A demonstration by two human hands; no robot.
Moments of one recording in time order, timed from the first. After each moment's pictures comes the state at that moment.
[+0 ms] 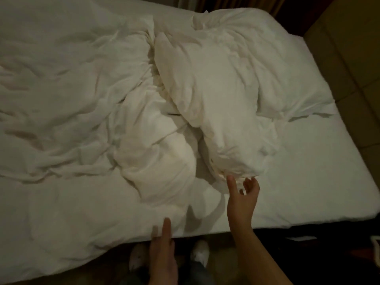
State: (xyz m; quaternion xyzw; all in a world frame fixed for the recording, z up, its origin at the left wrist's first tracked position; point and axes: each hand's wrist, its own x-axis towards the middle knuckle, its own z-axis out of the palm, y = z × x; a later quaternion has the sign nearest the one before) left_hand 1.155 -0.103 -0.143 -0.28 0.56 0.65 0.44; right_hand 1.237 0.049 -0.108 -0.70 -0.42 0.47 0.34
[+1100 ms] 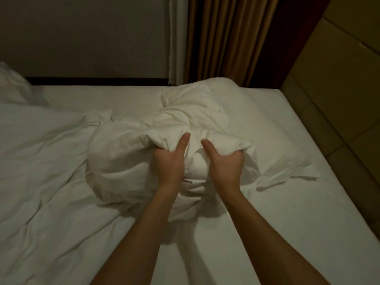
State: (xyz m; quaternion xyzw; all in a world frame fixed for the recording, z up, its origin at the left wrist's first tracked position) left_hand 1.134 0.361 0.047 0.11 0.71 0.66 0.19; right_hand 1.225 0.416 0.039 -0.48 -0.52 0.54 0.46
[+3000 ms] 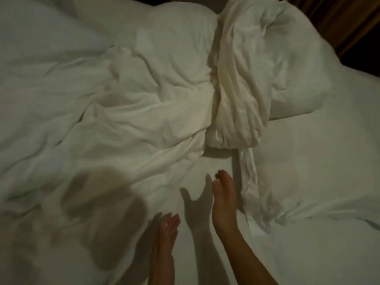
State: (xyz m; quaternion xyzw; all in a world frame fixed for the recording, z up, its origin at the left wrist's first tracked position) left_hand 1.164 0.256 -0.170 -0.39 0.48 0.69 0.37; right_hand 1.209 0.400 -0.151 -0.47 -0.59 0.64 0.15
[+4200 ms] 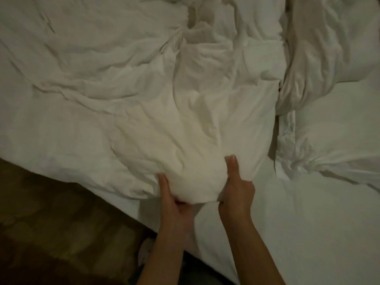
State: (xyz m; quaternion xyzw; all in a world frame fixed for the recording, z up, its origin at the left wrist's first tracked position) left_hand 1.262 0.117 -0.114 -0.41 0.27 0.83 0.27; right_hand 1.290 0.221 -0.091 -0.56 -0.44 0.69 0.14
